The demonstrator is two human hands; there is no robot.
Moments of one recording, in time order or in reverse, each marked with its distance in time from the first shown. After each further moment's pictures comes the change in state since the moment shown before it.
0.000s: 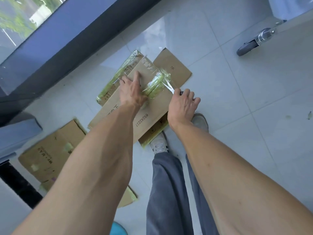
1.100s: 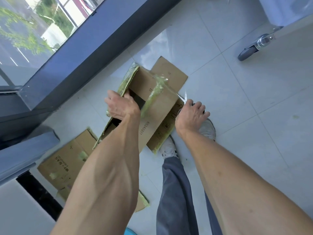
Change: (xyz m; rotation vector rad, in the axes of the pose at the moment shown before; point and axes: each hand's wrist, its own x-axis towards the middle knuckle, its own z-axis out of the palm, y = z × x) left_hand -0.017 -0.016 -0.037 -0.395 0.573 -0.650; right_hand -0.015 0.000 -0.020 0.047 -0.124 0.195
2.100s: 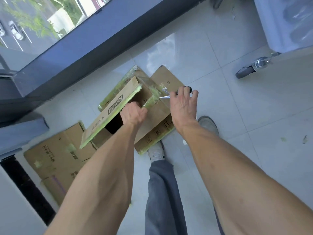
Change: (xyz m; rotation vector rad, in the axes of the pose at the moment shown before) left_hand -0.034 -0.003 0.029 0.282 -0.535 0.332; right_hand 0.054 0.001 -0.050 -0.297 0.269 -0.573
